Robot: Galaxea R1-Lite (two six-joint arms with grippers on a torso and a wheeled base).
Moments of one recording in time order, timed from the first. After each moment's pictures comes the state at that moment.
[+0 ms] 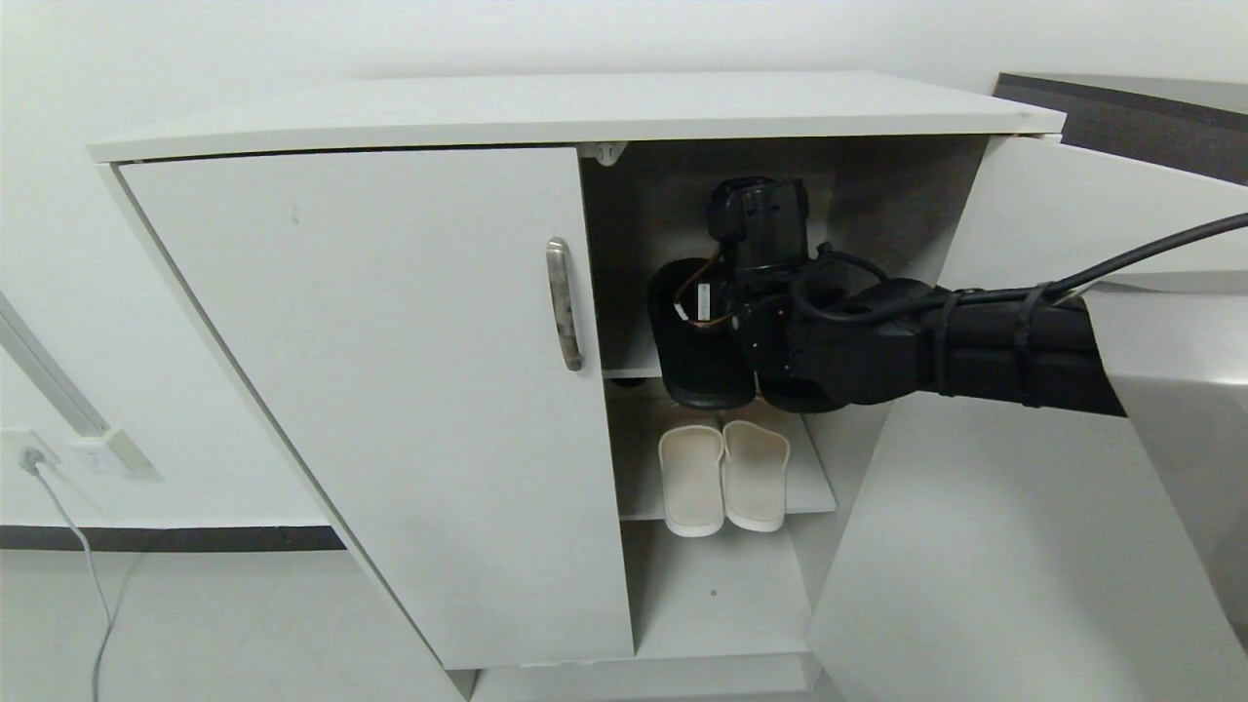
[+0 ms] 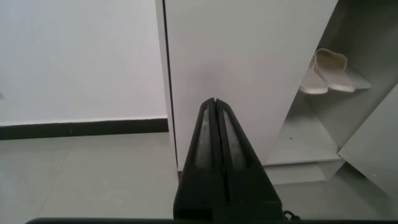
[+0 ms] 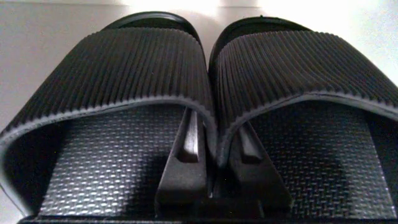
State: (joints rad) left arm 0.00 0.00 0.00 0.00 0.00 -0.02; right arm 0.72 2.22 -1.97 -0.05 -0.71 0.15
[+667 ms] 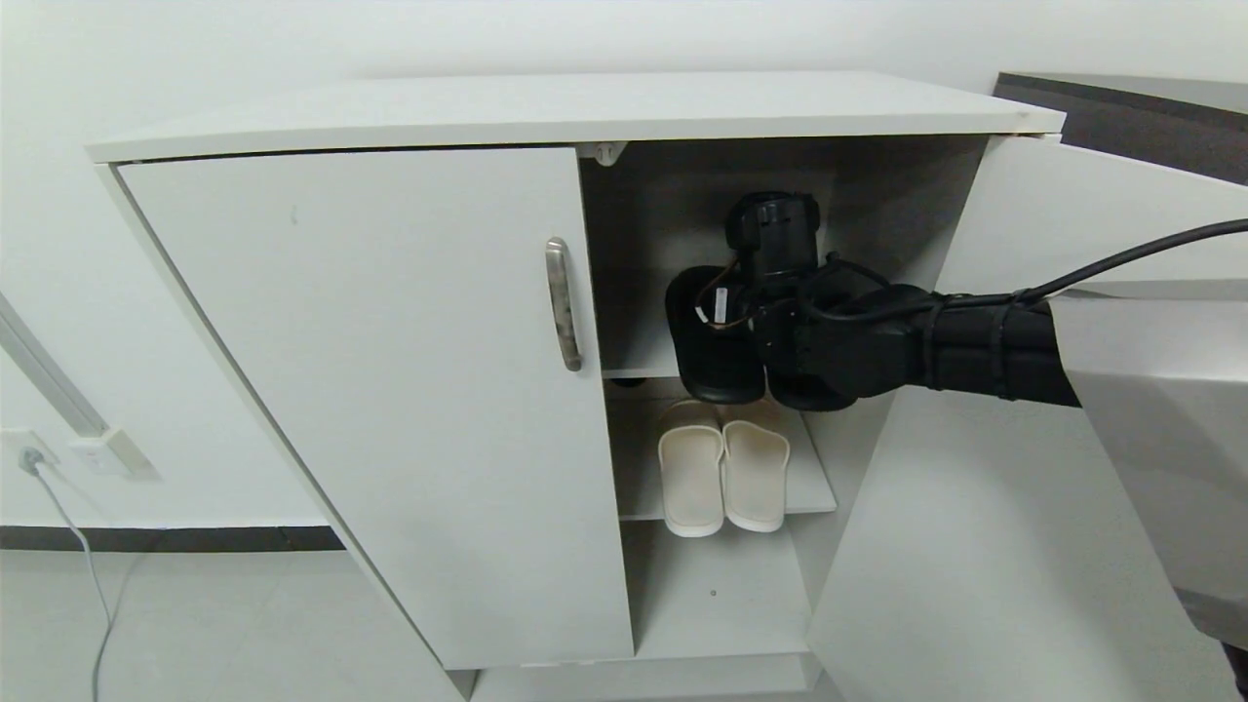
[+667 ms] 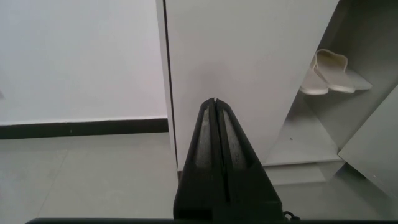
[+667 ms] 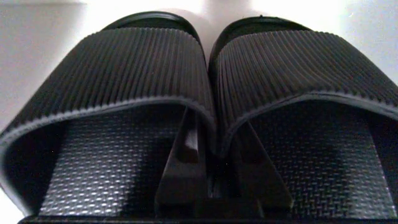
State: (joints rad) left arm 0.00 0.00 0.00 0.00 0.00 -0.02; right arm 0.66 2.26 -2.00 -0.05 -0.66 0.20
